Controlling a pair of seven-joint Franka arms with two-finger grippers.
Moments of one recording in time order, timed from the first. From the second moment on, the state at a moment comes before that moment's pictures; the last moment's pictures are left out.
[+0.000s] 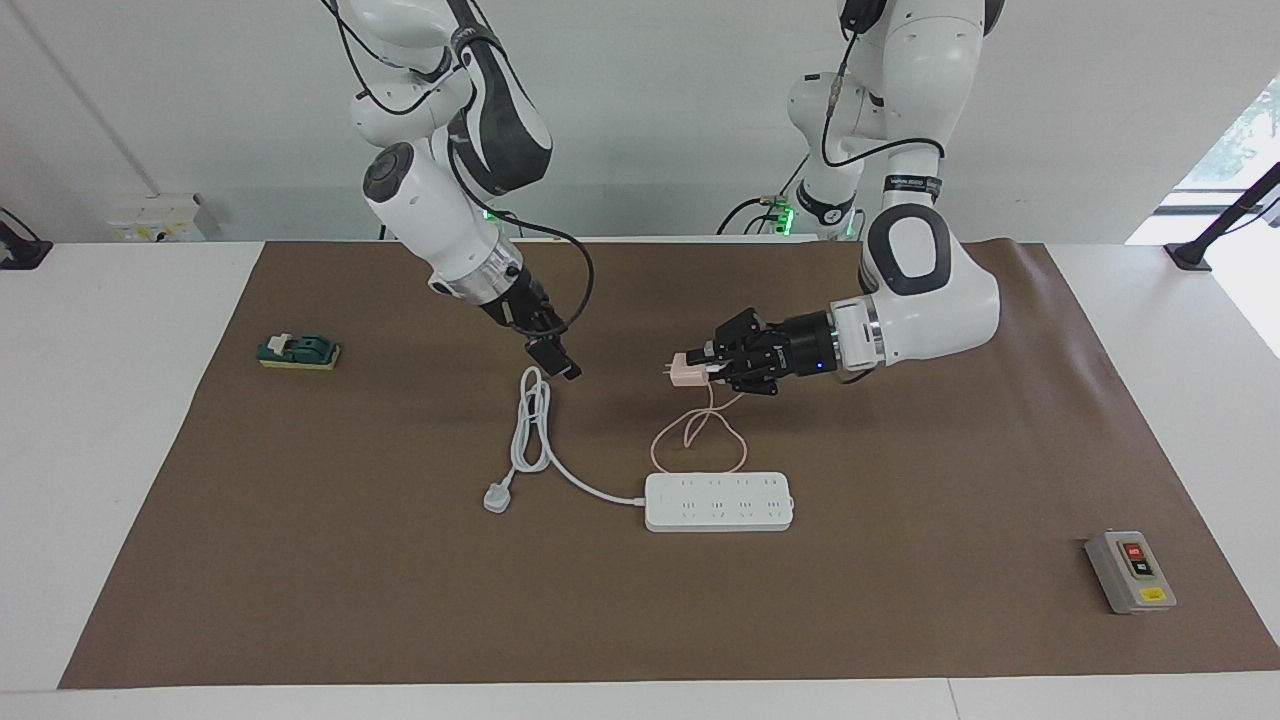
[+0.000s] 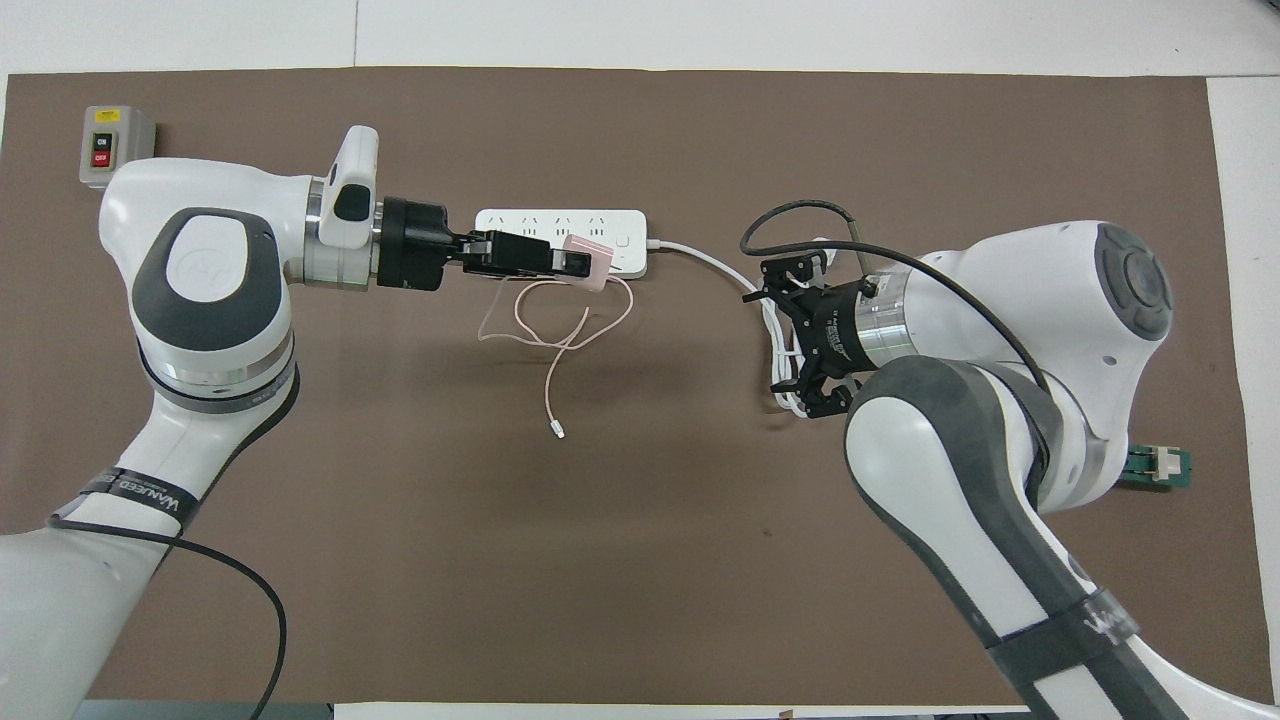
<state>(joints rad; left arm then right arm) -0.26 0.28 -0.03 -1.75 -1.25 1.89 0.56 0.53 0.05 -0.23 -2.01 0.53 2.17 1.22</state>
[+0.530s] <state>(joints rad) -0.16 0.25 0.00 -1.51 -0.74 1.57 0.10 0.31 0.02 -0.23 -1.94 0.25 1.89 0.69</state>
